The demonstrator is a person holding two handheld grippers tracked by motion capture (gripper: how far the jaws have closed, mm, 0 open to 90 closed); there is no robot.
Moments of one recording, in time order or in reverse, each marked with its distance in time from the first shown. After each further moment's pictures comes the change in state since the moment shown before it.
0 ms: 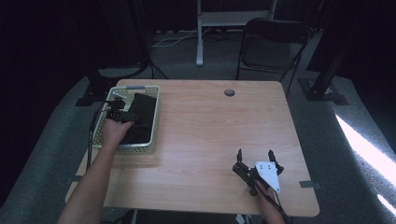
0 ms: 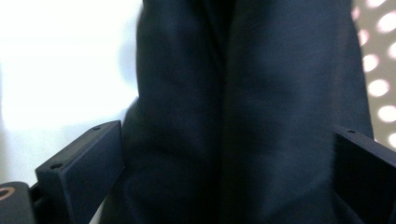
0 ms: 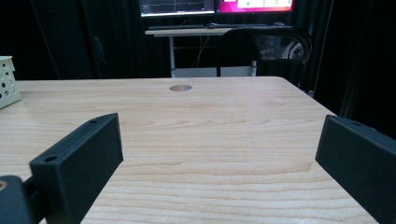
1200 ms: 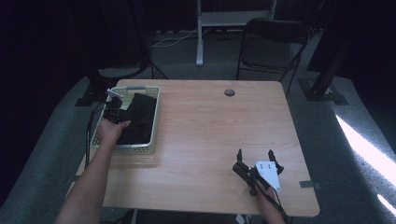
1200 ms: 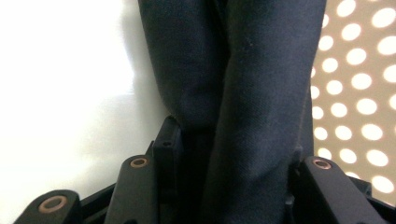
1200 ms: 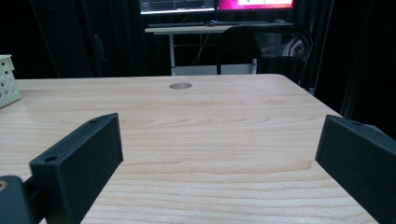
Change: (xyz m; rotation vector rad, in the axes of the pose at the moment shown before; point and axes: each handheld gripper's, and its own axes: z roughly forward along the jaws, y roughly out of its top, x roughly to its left) left arm 0.001 0.004 -0.016 0.054 -0.099 -0.101; right arm 0.000 0.000 0.001 0.010 0.001 0.003
